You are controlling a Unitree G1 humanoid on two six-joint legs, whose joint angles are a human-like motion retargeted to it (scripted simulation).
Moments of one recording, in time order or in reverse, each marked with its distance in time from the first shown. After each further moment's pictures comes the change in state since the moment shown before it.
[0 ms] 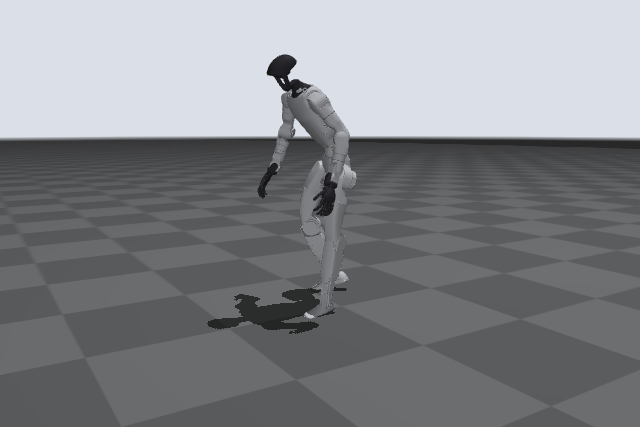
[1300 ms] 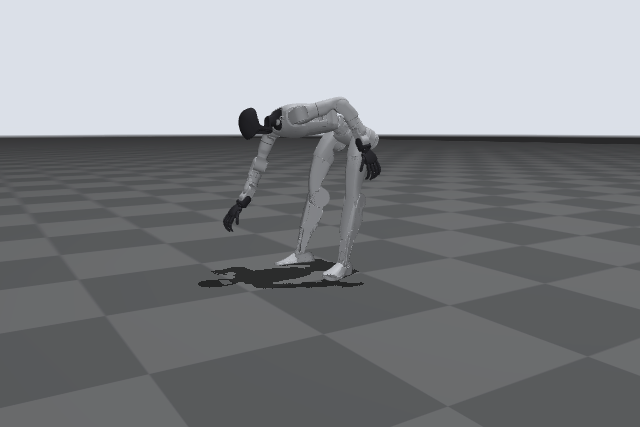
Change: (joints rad) left arm 0.277 0.023 0.015 -0.437 -0.019 -0.124 -0.121; right arm -1.259 -0.388 0.420 0.138 -0.397 0.058 -0.028; waist -0.074 0.263 0.089; left_leg -0.986 -0.111 -0.265 0.044 0.202 -0.003; right_leg -0.935 0.058 -0.059 -0.701 0.476 0.073
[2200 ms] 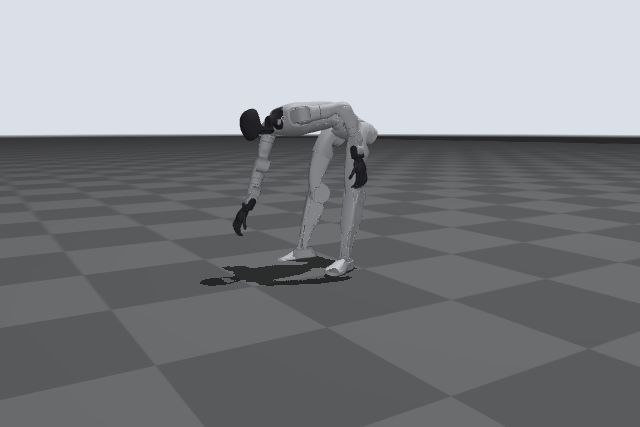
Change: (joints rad) left arm -0.166 0.024 -0.134 -0.067 -0.146 -0.061 -0.064; right arm -0.053 0.188 0.021 0.296 0.157 0.004 0.070; waist 0.005 -0.076 0.000; left_leg -0.042 -0.006 -0.001 0.035 -0.022 0.000; right_leg -0.022 -0.016 -0.003 0.000 -0.006 0.000
